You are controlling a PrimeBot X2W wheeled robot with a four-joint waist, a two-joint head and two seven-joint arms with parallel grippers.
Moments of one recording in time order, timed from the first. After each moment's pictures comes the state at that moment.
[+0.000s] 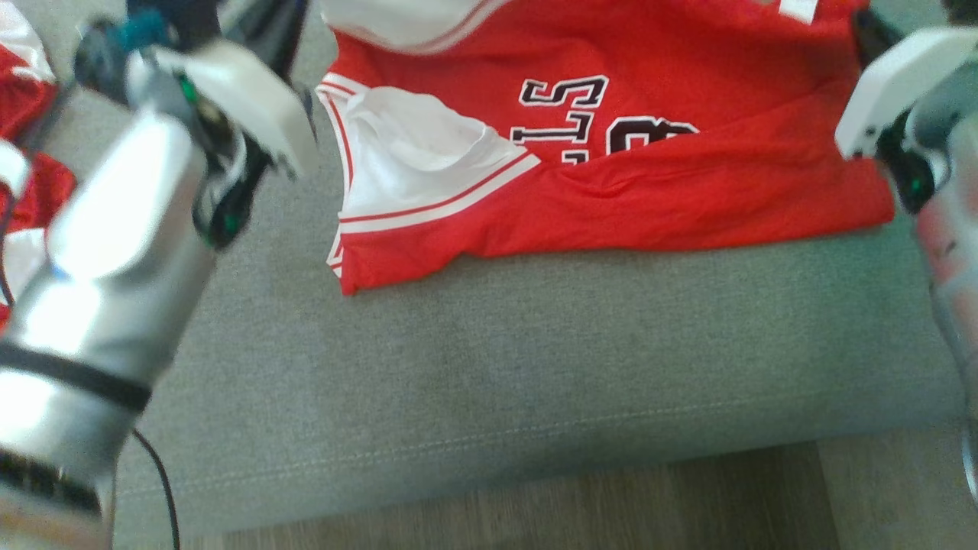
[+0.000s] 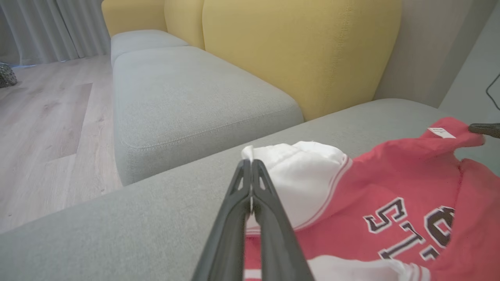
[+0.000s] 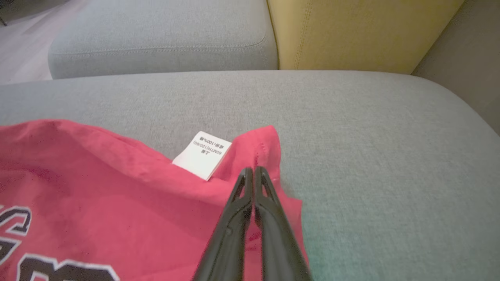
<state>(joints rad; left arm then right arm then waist) -1.03 0.31 -0.77 0.71 -0.63 -0.09 -0.21 -1.11 -0.26 0.13 1.19 0.27 0.13 -0.06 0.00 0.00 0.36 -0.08</state>
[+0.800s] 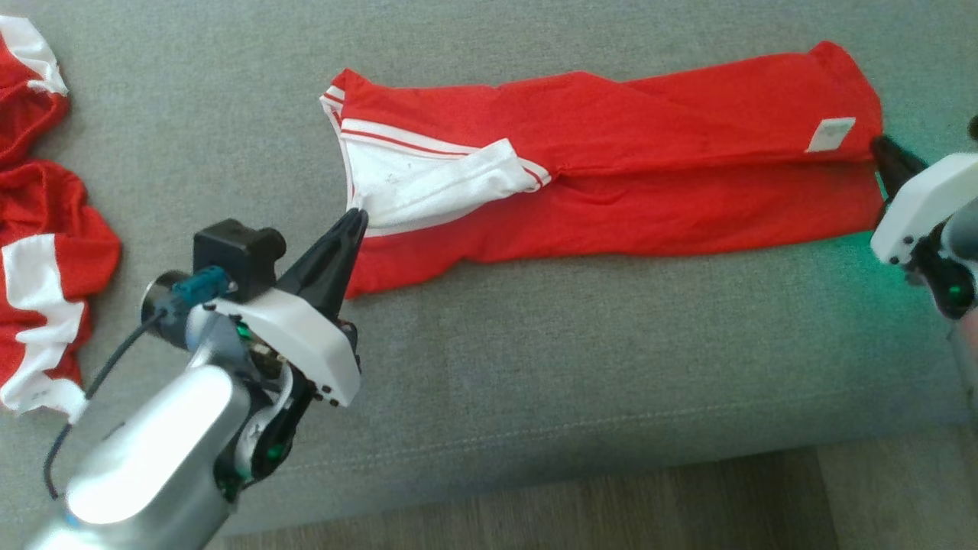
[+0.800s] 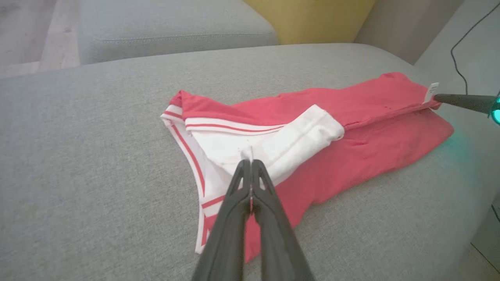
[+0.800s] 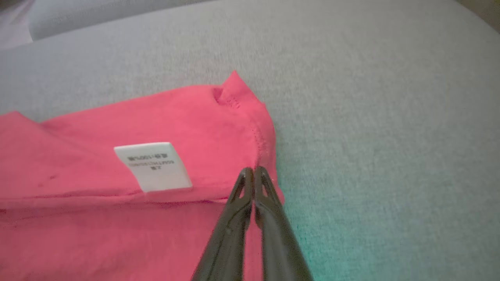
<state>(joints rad) -0.48 0.52 -0.80 0.00 -0.72 0.22 -0.01 -0.74 -0.39 0.16 0.87 0.50 0.13 0.10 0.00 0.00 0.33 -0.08</state>
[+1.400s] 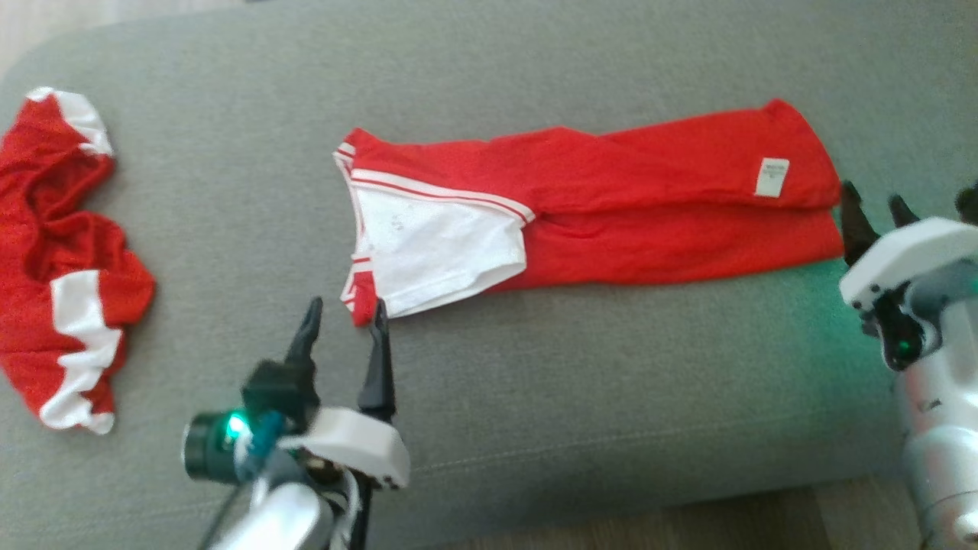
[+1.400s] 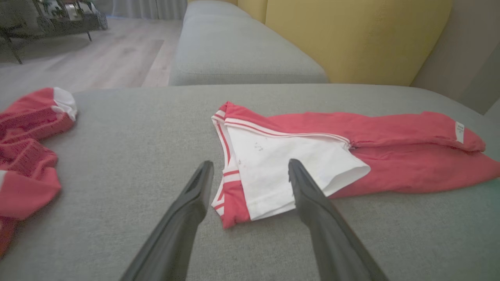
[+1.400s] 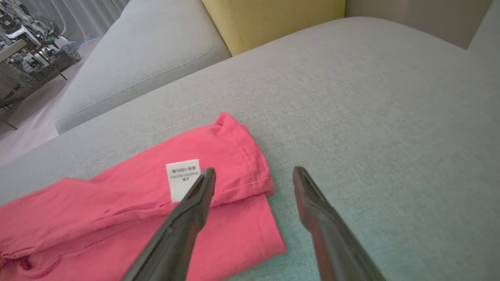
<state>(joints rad) -0.22 0.35 -0.76 0.04 -0.58 0.55 -0.24 -0.66 -0.19 -0.23 0.91 0.31 0.13 -0.02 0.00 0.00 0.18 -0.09</state>
